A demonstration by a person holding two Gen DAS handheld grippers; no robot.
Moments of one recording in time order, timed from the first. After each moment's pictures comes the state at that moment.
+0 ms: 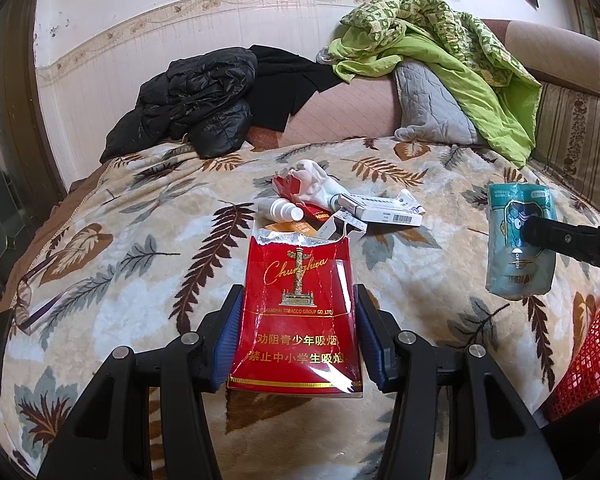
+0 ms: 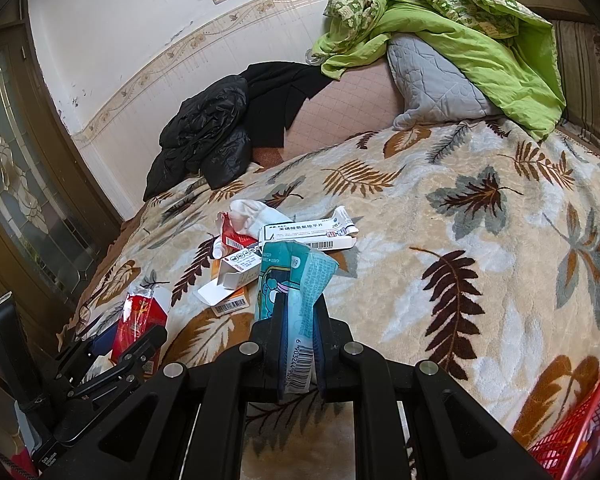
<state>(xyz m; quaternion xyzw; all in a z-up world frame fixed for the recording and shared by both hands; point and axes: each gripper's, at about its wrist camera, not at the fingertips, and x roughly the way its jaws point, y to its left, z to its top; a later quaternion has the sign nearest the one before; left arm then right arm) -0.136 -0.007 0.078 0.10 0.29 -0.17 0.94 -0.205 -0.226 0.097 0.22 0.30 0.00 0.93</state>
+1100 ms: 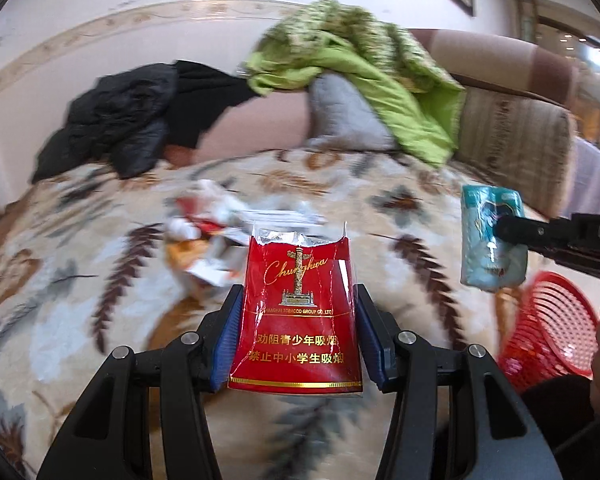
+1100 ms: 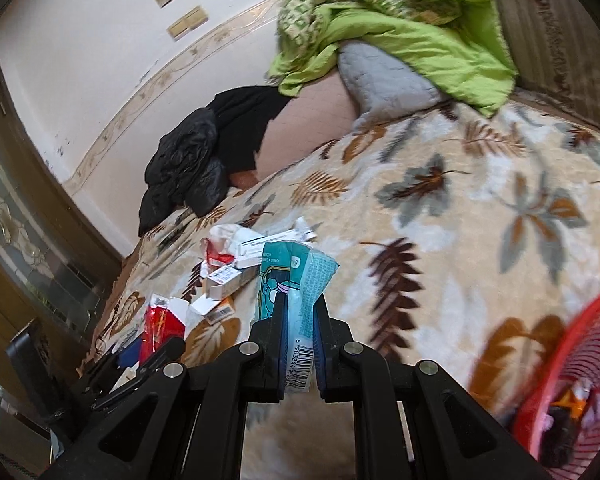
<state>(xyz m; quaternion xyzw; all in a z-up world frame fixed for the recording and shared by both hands) -0.178 -0.047 0.091 0.08 0.28 -0.33 0.90 -0.277 -0.280 0.113 0.29 0.28 -0.04 0.91</state>
